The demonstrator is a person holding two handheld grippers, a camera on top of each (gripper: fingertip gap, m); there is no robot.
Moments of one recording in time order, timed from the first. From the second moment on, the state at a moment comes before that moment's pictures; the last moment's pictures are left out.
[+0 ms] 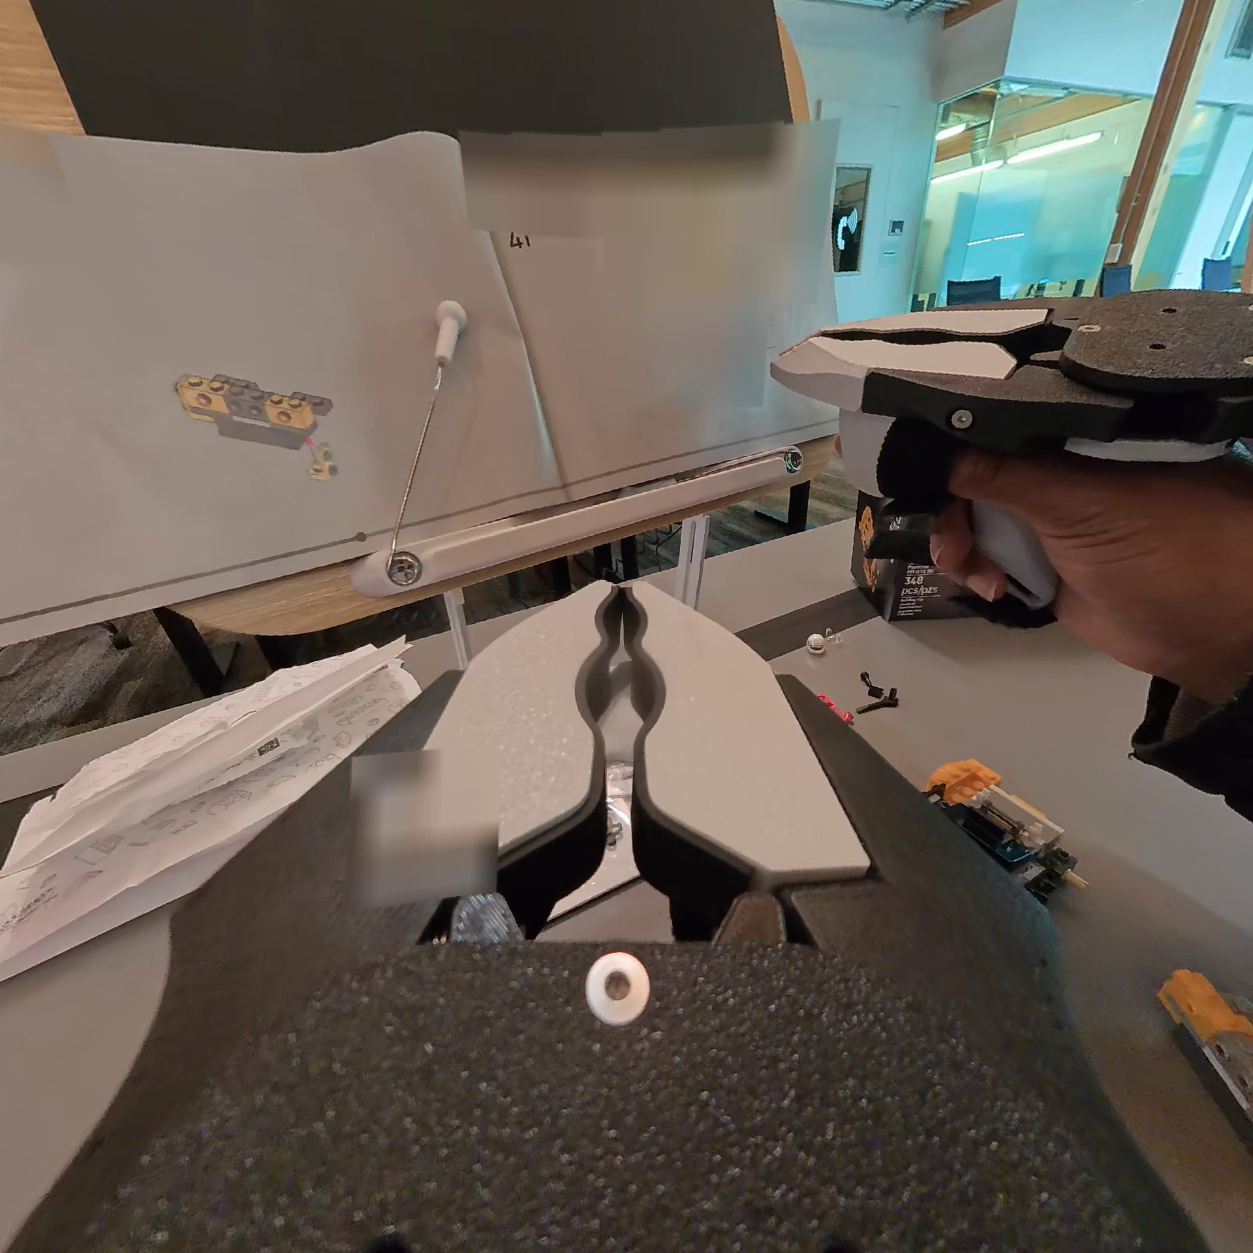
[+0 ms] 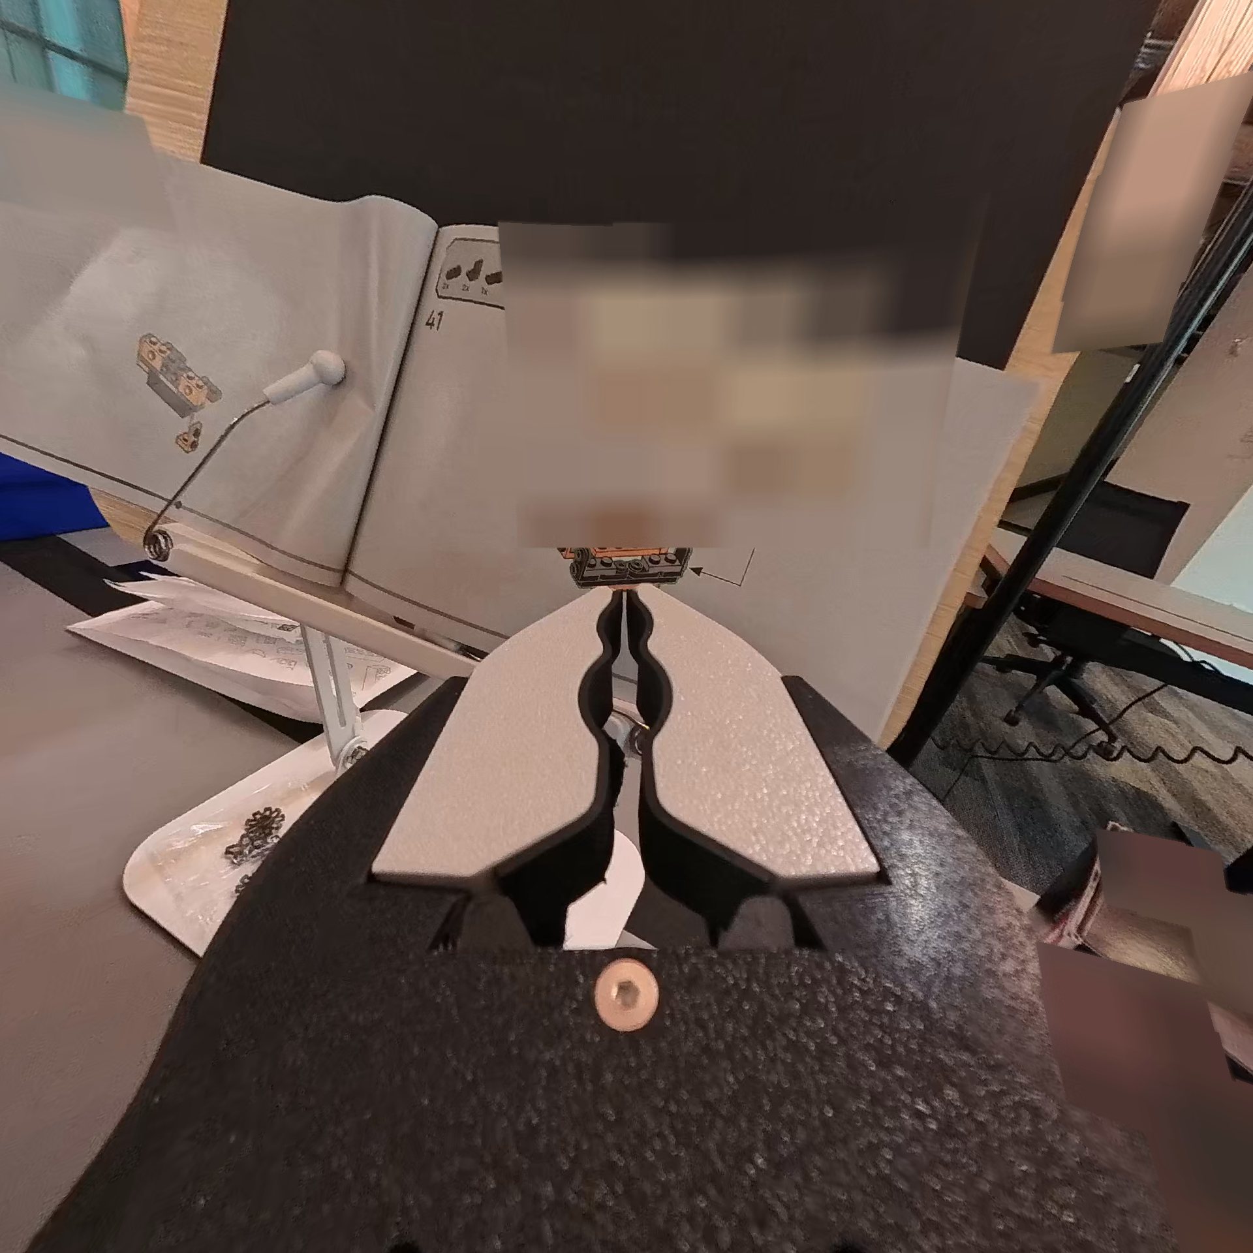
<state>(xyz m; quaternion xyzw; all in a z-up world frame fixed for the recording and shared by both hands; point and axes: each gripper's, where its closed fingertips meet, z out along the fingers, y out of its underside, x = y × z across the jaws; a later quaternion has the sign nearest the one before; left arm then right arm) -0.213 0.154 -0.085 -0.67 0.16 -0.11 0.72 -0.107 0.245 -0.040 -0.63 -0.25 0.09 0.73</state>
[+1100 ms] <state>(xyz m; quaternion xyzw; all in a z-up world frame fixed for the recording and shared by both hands) -0.217 0.154 -0.081 -0.66 0.15 -0.12 0.72 -0.165 0.250 0.023 -0.57 -0.32 0.05 0.76</state>
